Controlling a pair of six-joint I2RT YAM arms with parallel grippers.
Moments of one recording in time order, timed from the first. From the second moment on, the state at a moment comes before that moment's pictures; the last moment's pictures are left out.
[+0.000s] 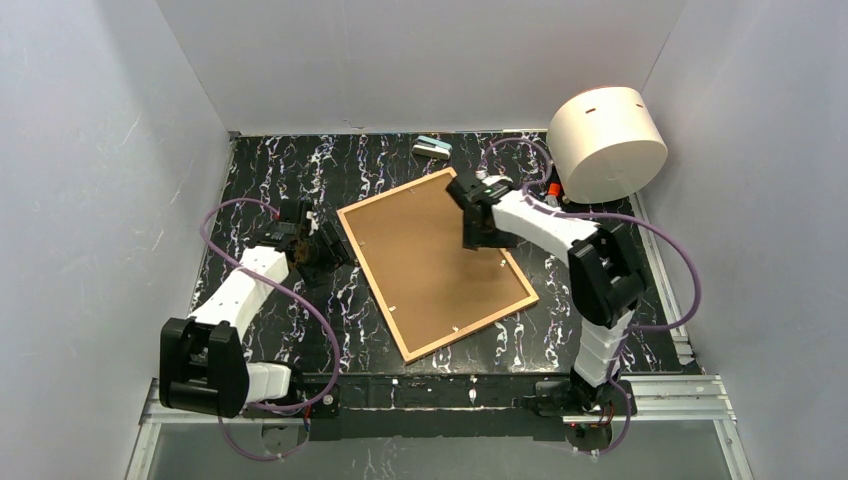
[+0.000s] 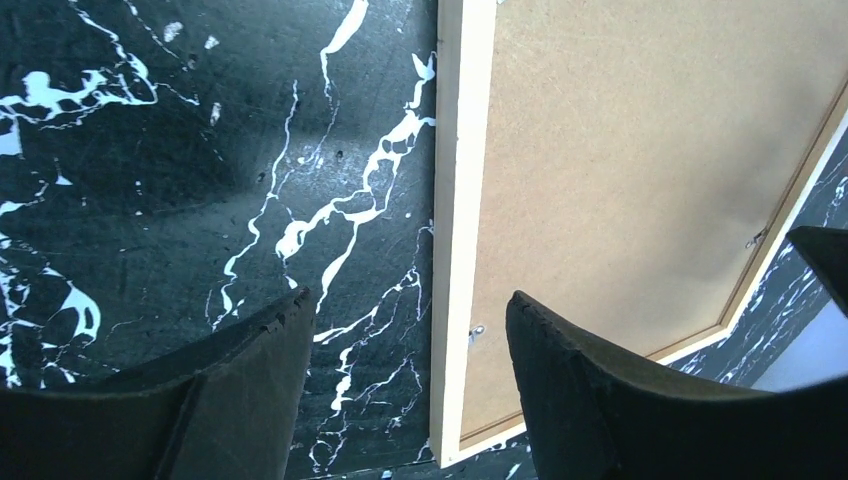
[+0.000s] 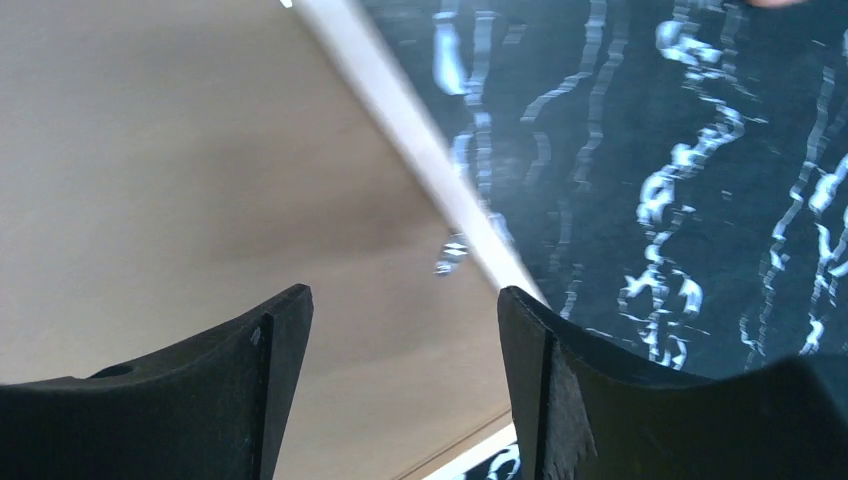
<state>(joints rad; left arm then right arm) -0.16 1.27 0.84 -0.65 0.16 -0.68 0.71 1.88 1.45 -0.90 0.42 0.66</state>
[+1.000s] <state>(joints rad) -0.16 1.32 0.83 -0.60 0.21 -0.68 0.48 1.83 1.23 -0.72 0.25 0.60</state>
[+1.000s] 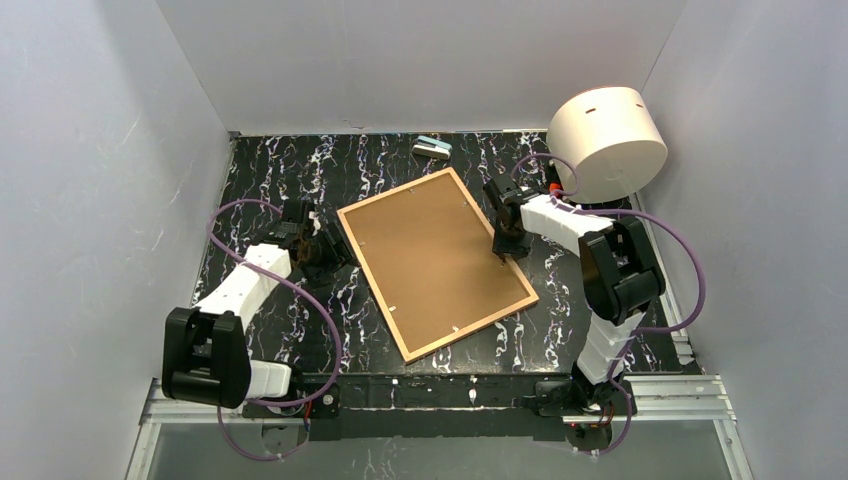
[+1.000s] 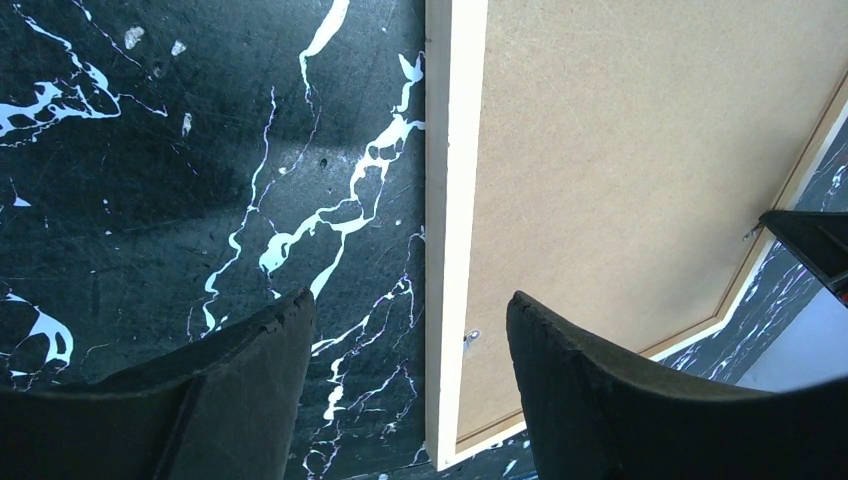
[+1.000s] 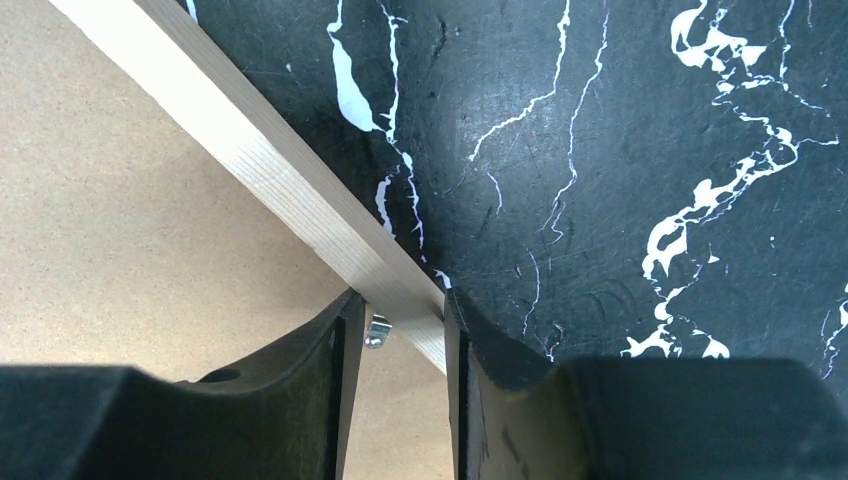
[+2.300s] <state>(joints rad) -0.16 1.48 0.64 -0.32 0.46 -0.83 0.45 1.75 1.12 -0.63 0.15 0.51</state>
